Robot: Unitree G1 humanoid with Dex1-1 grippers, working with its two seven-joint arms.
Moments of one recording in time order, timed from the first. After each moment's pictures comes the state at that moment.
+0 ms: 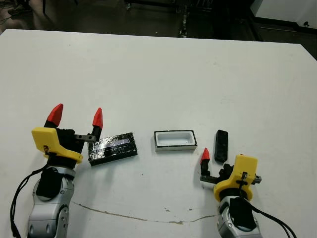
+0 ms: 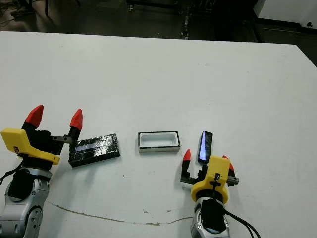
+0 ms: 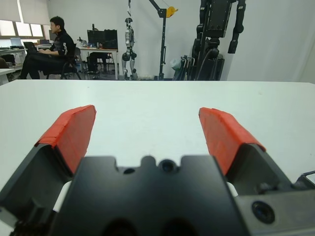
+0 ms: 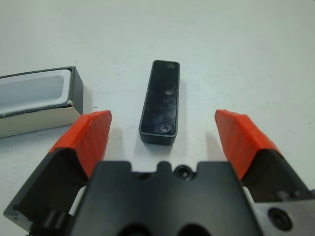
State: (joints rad) left arm 0.12 0.18 0.13 -0.31 -0.22 0.00 -0.16; right arm 0.36 0.05 0.23 -0.57 -0.01 0.50 -0.30
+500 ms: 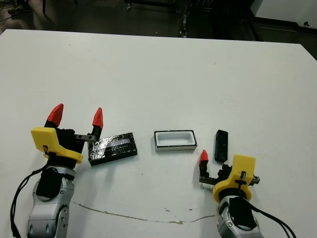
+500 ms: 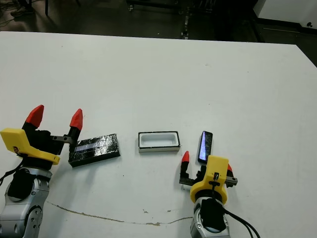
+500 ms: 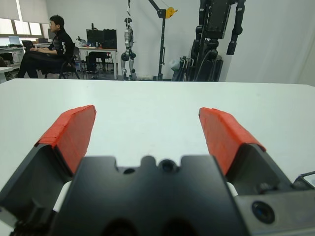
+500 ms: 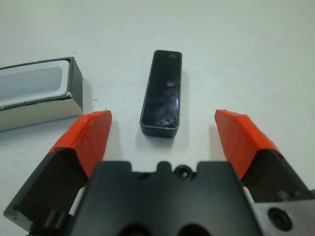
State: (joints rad) left arm 0.12 0.18 0.13 -0.31 -0.21 0.00 -0.15; right arm 0.36 0.05 0.23 -0.60 0.01 0.58 -0.31
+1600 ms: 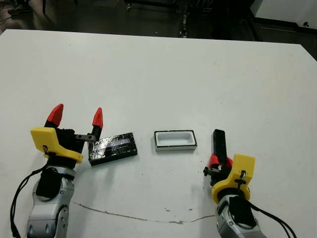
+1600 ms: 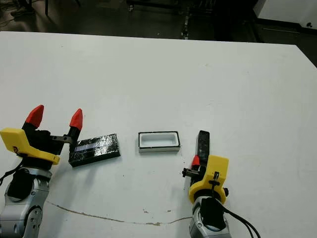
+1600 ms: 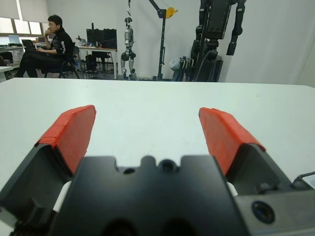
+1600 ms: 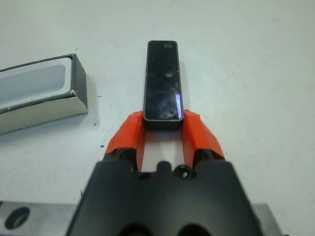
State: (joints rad) left arm 0.12 0.18 0.14 -0.32 -0.23 0.00 -0.16; right arm 0.34 0.05 0.21 -0.60 0.10 0.61 -0.35
